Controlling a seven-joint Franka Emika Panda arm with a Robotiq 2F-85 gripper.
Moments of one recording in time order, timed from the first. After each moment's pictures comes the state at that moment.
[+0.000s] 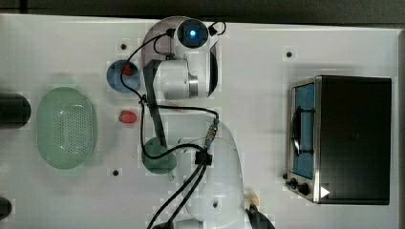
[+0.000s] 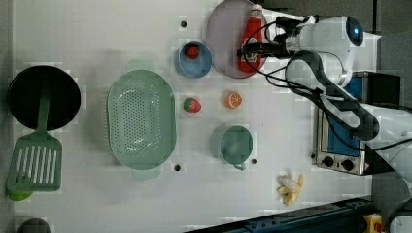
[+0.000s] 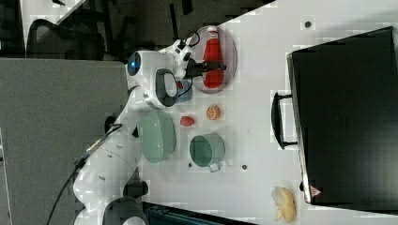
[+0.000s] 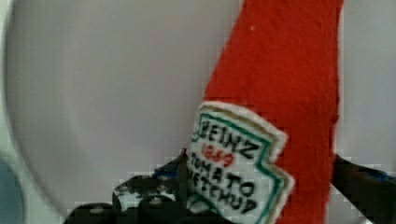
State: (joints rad) arm -0.05 0.86 0.14 -1.55 -0.08 0.85 -0.70
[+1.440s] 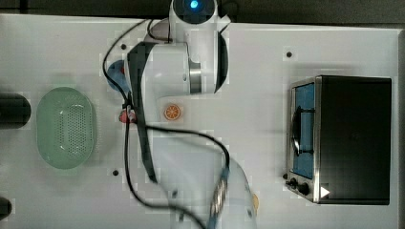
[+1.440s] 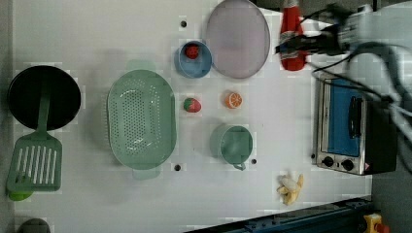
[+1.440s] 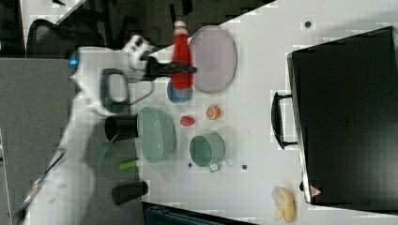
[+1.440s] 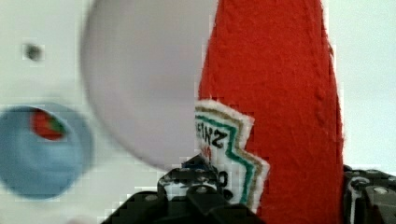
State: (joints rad) arm -0.07 0.52 0.15 -1.59 -0.05 0.54 -0.66
